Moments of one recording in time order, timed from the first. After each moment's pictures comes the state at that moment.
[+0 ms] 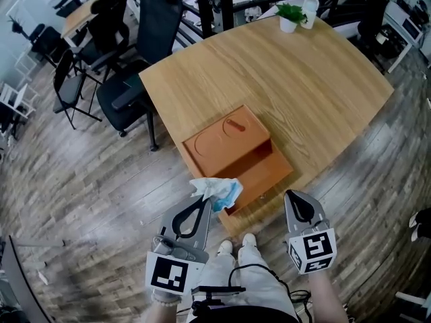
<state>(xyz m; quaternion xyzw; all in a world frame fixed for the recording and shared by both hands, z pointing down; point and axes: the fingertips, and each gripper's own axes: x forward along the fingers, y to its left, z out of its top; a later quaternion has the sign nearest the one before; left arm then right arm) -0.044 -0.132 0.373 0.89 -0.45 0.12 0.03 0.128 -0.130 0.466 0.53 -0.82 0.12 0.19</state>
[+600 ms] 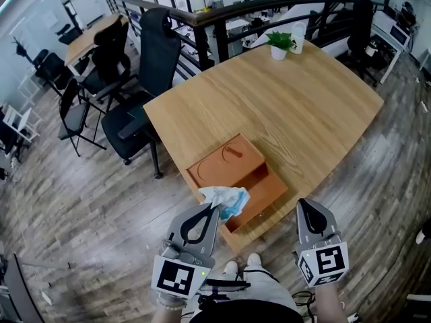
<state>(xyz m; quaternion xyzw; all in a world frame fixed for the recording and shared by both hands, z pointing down) -0.025 -0.140 0.317 0.91 -0.41 0.10 -0.01 0.154 -0.126 0.371 0.58 -0.80 0.07 0.13</state>
